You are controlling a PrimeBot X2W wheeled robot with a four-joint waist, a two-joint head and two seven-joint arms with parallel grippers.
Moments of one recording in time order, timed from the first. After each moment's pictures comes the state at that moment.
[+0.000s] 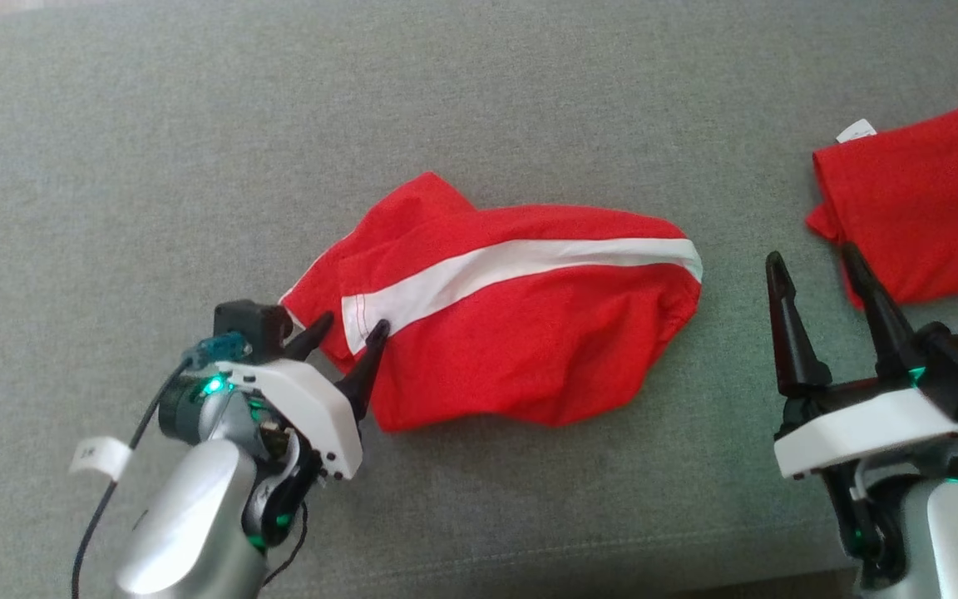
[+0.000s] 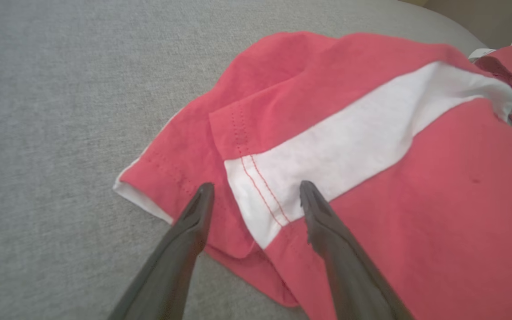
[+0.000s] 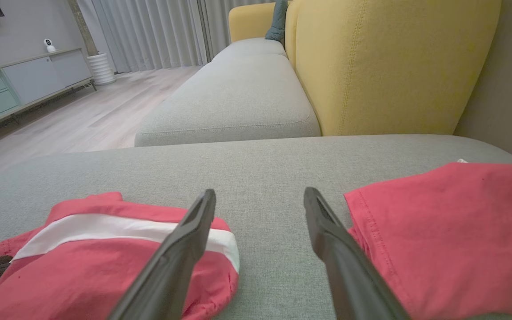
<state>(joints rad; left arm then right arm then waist) -0.31 0.17 -0.44 0.37 -0.45 -0.03 0.11 -0.04 -0.05 0.02 -0.13 0.14 0.13 0.09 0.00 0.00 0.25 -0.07</state>
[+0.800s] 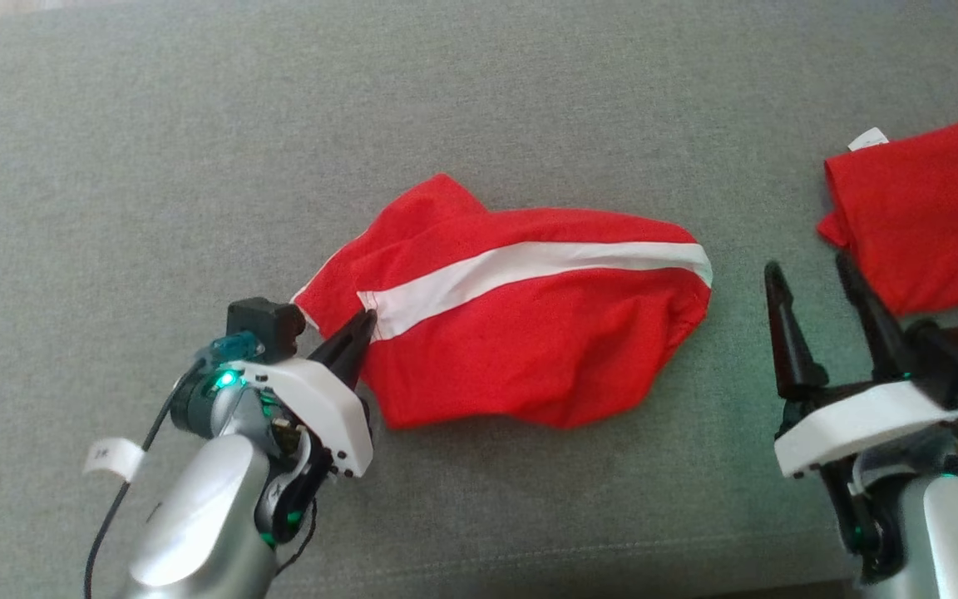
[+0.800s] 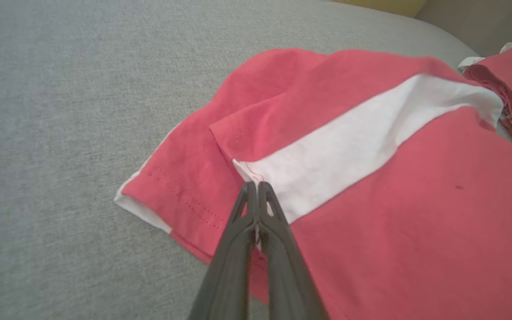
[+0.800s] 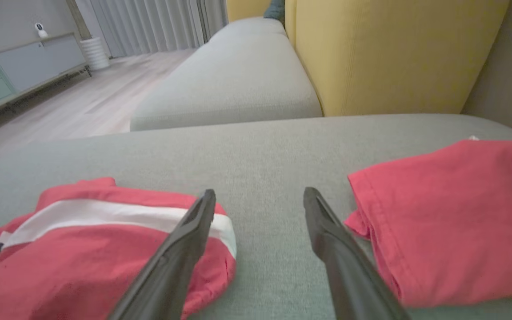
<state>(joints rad) -0.34 0.16 -0.47 0.42 -0.45 -0.05 0.06 -0.06 -0.05 0.00 -0.07 0.15 0.13 0.12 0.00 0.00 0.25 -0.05</state>
